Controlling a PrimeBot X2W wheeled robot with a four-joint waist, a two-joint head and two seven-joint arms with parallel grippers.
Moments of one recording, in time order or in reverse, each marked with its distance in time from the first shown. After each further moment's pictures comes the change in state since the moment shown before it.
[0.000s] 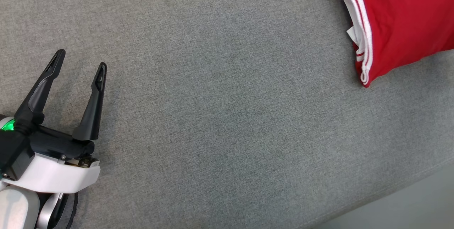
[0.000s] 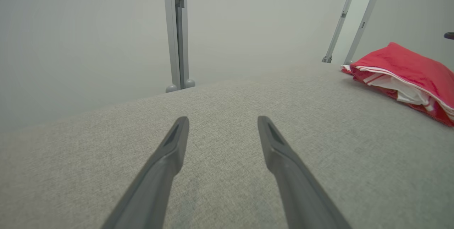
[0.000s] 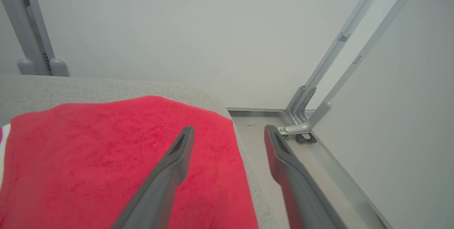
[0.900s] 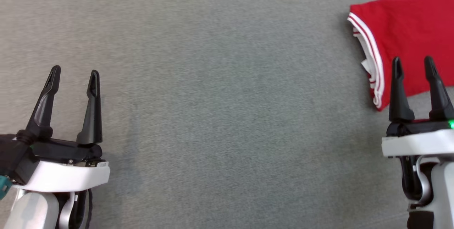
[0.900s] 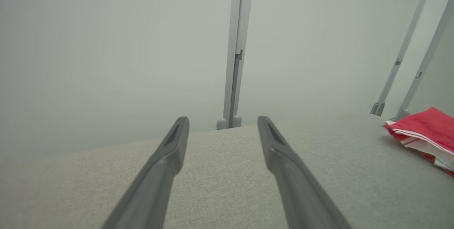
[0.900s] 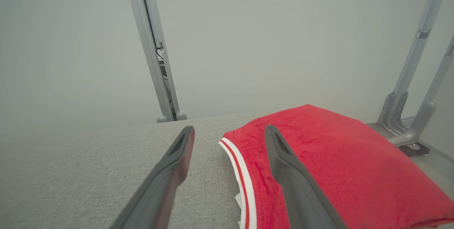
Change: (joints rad) left arm 0.031 -0.108 0.013 0.109 -0.050 0.074 -0.106; right arm 0.420 0.381 -0.083 -0.437 -0.126 0.000 -0.047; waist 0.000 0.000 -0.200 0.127
